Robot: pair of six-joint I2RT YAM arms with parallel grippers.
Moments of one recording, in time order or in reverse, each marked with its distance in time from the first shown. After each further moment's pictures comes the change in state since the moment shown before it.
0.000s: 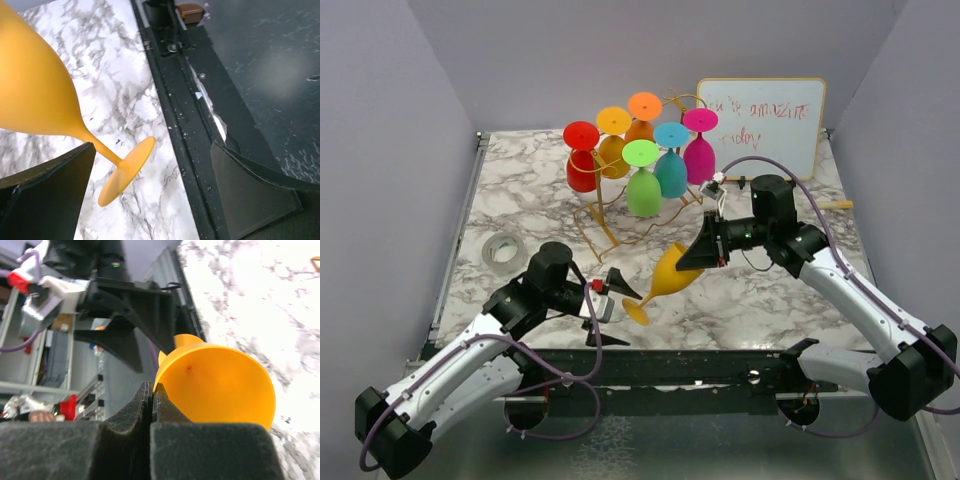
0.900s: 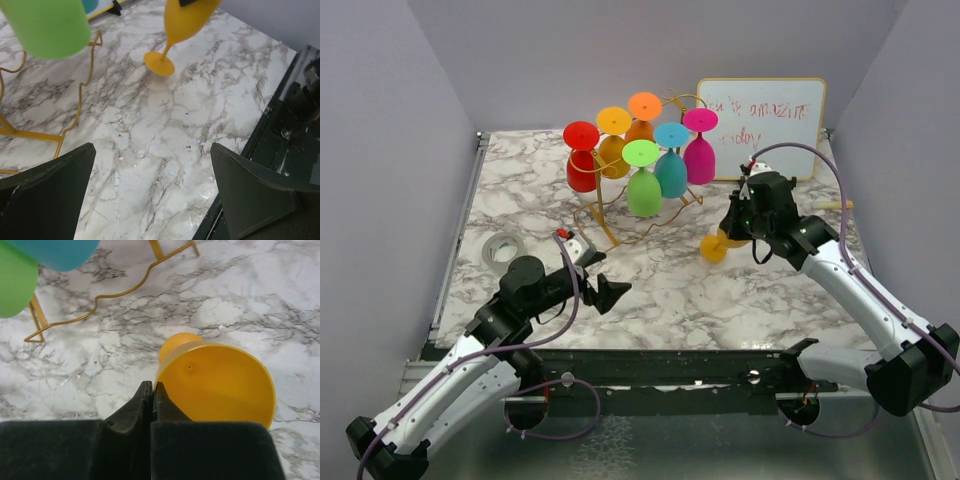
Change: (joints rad) left arm 0.000 -0.220 -0.077 0.213 -0.768 -0.735; right arm 0.001 0.030 0.108 -0.314 1.169 -0.090
